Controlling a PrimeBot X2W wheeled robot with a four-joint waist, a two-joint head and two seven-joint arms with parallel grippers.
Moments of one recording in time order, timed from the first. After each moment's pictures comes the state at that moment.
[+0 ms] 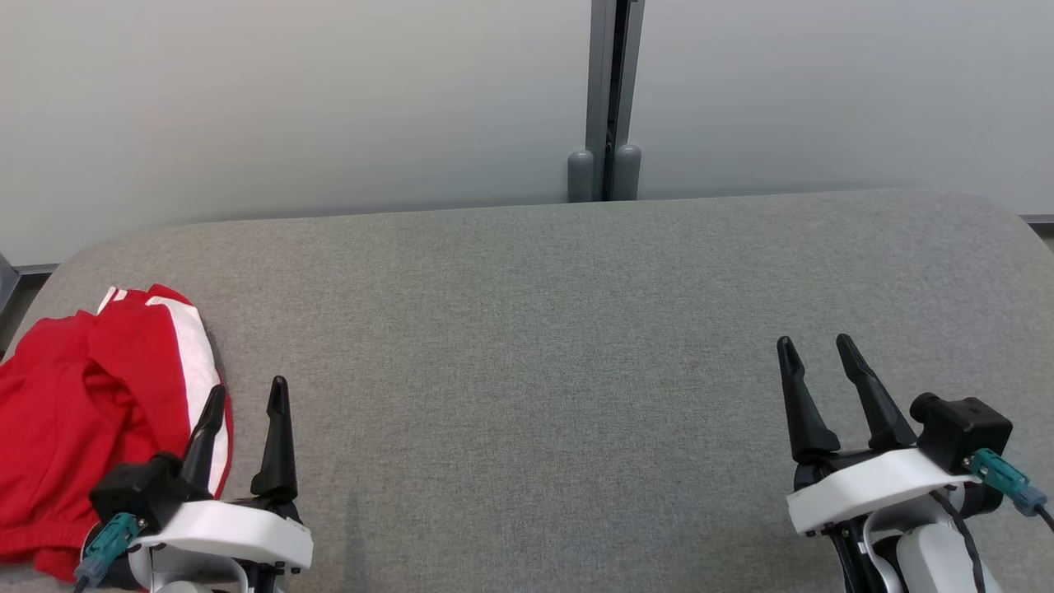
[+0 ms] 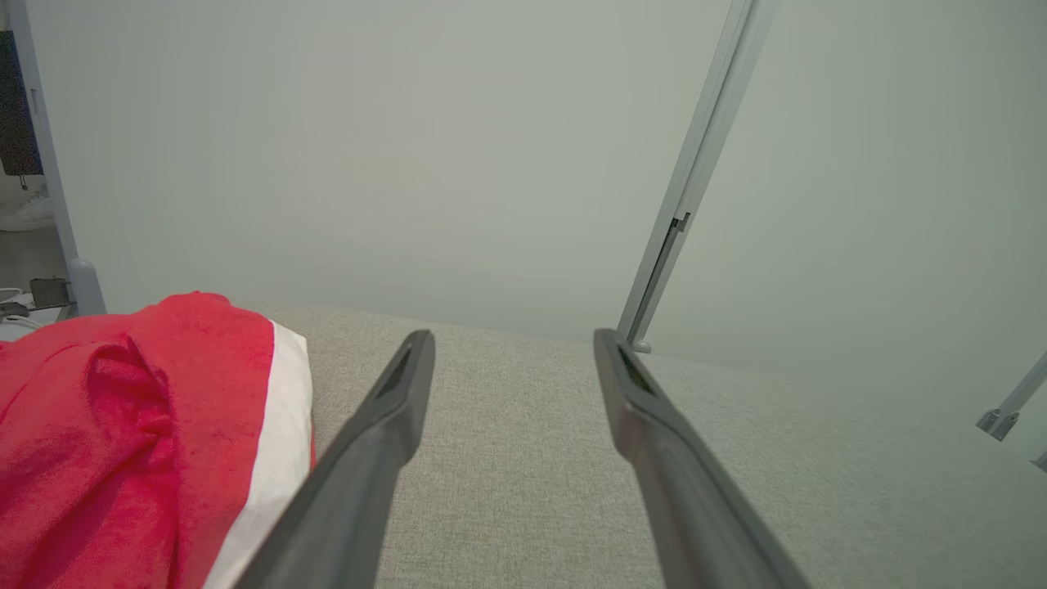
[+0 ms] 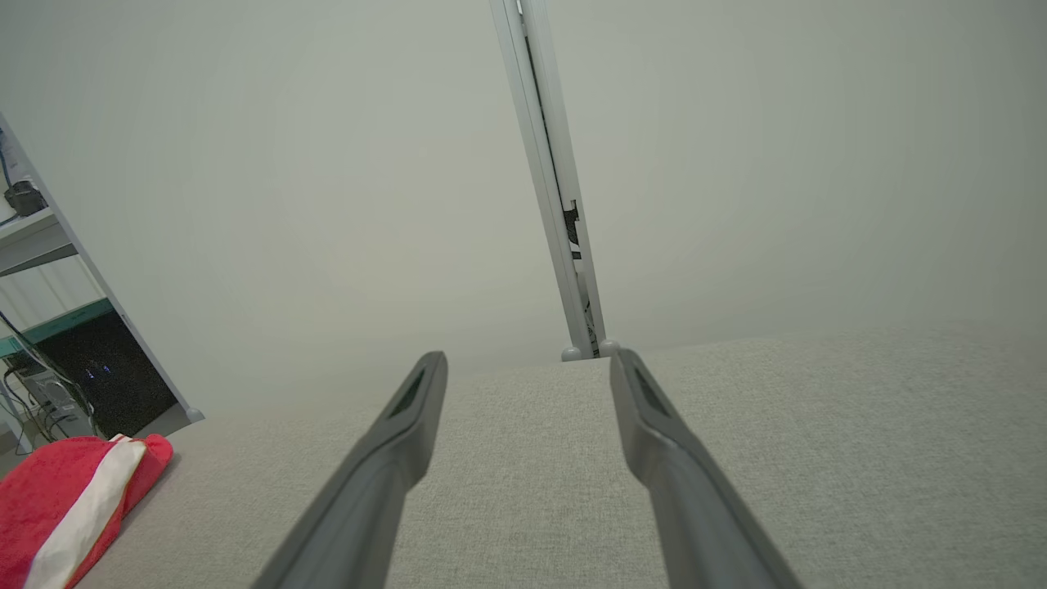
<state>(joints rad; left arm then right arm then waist) -0.08 0.05 0.04 0.28 -0.34 -0.09 -0.21 -0.18 -0.04 0.10 0.28 0.35 0.13 -0.21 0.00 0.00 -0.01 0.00</state>
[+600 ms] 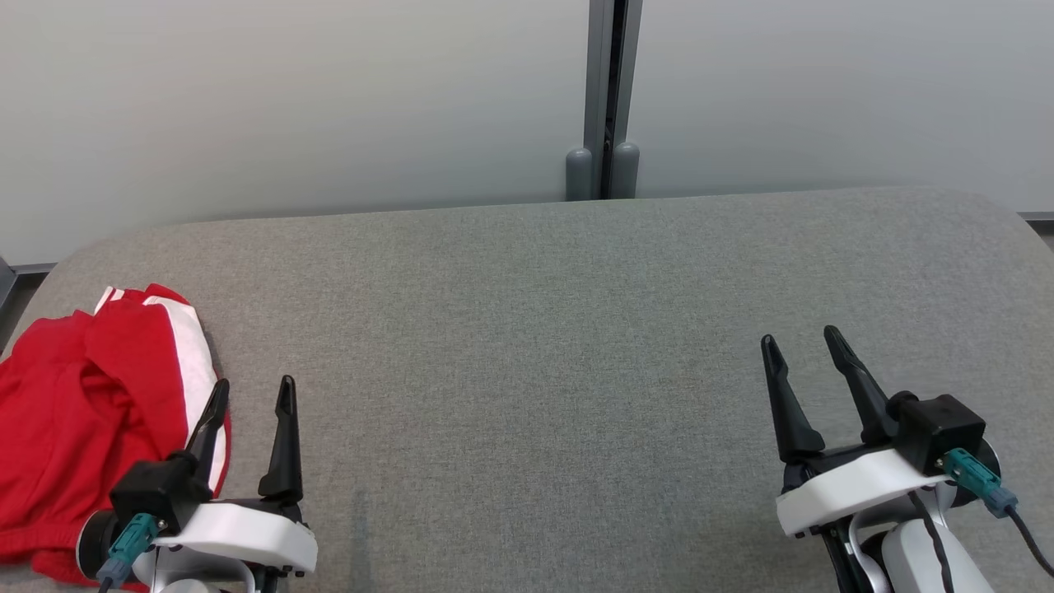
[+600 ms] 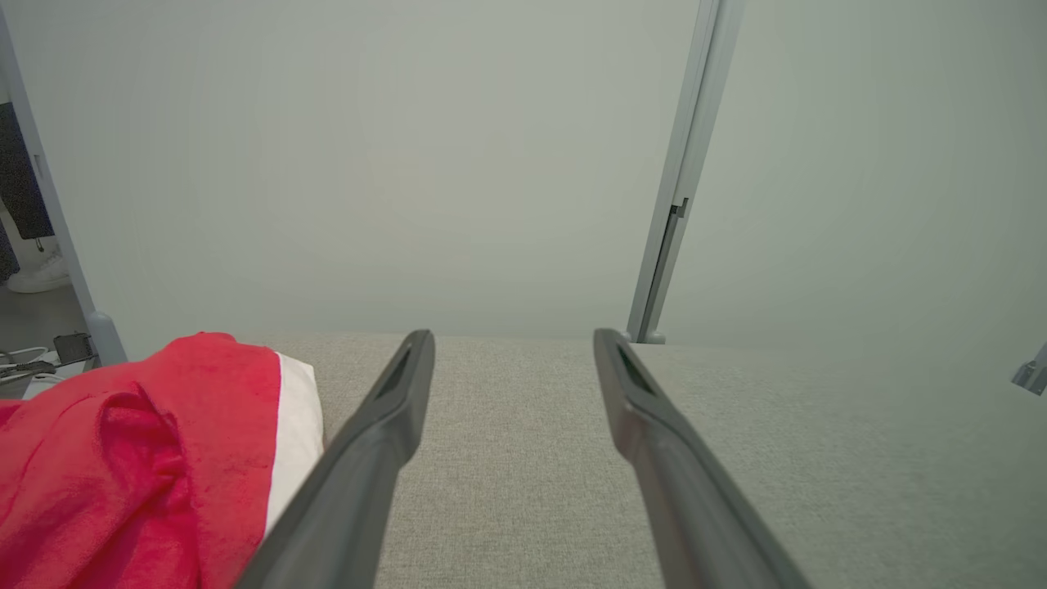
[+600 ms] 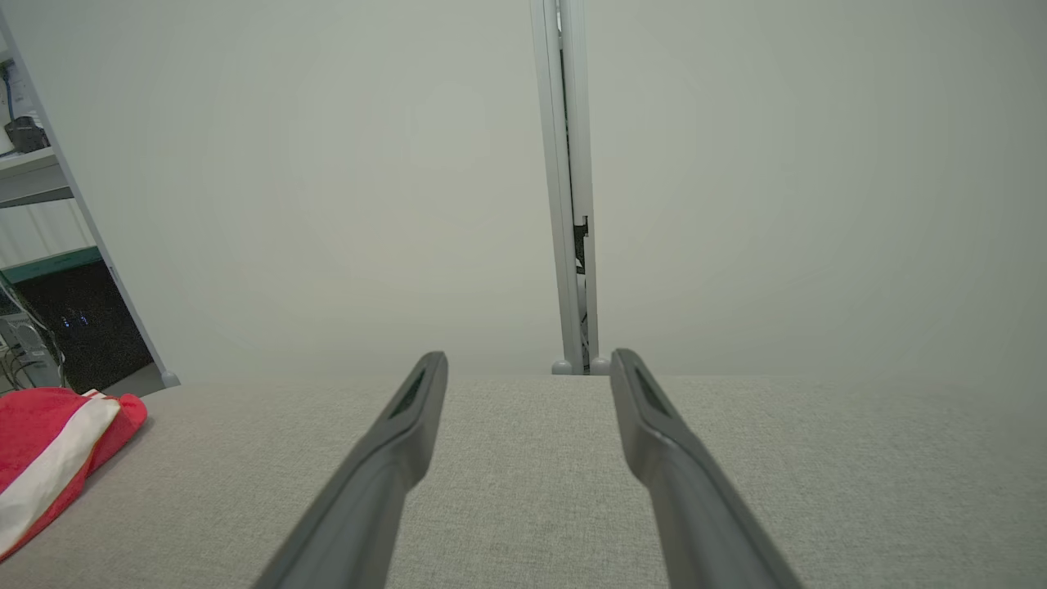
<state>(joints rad) -0.09 0.05 0.04 0.29 -0.20 -0.09 -0.25 -0.20 -0.04 0.12 0.30 0.22 0.13 -0.24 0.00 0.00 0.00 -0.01</state>
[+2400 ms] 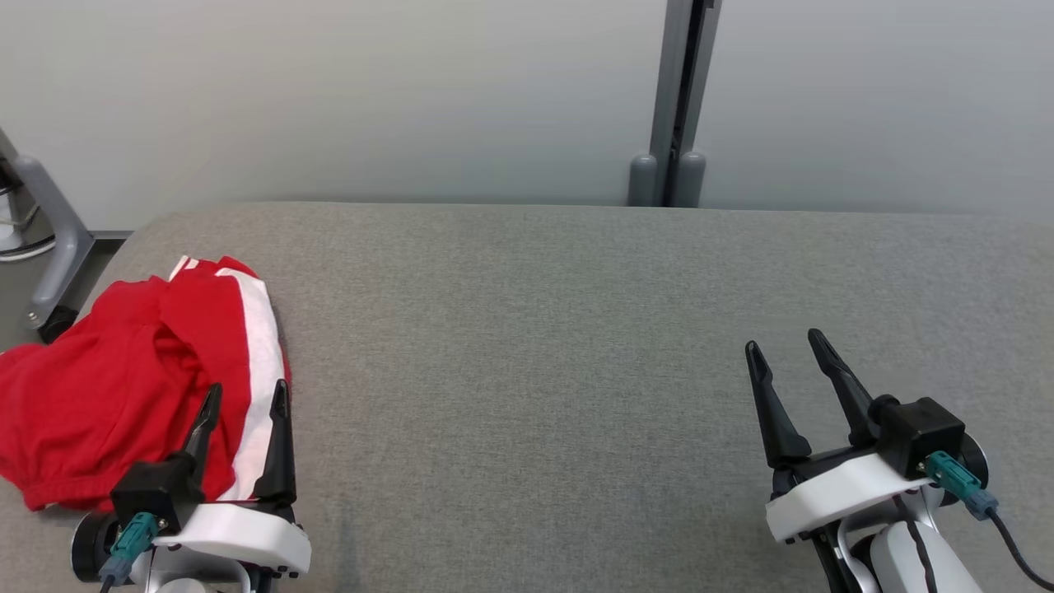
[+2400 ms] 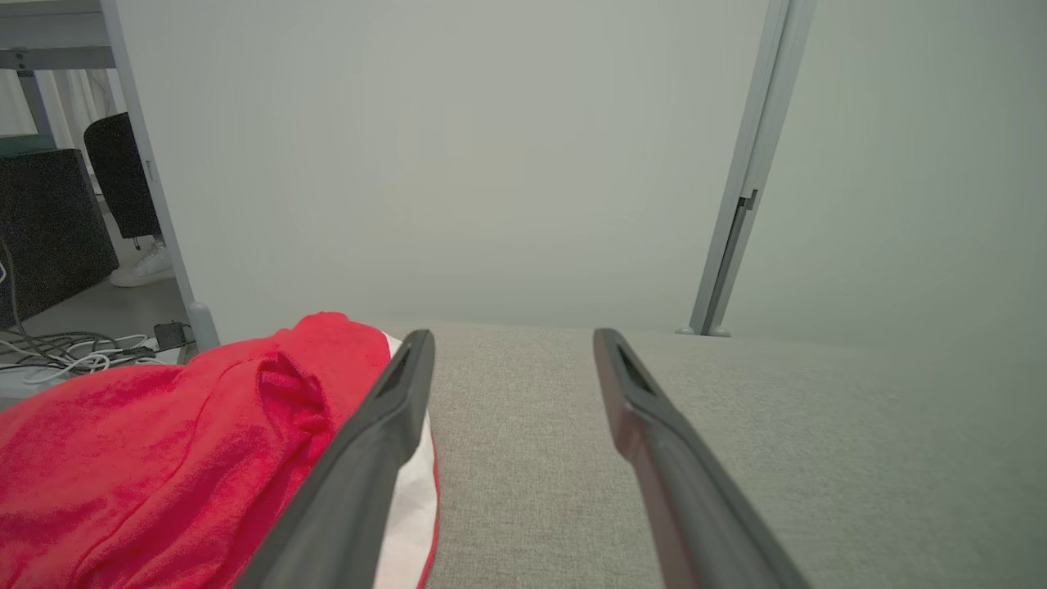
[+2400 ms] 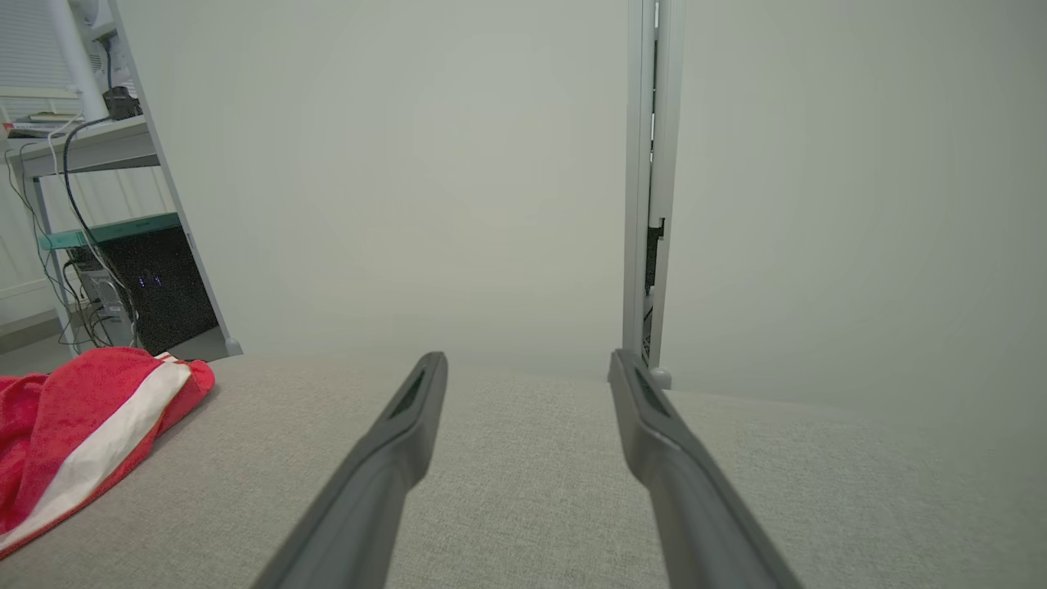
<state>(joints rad) -0.10 0.05 0.06 0.33 -0.15 -0.09 -0.26 -0.20 -0.05 0.15 0.31 0.18 0.13 -0.26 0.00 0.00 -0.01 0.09</state>
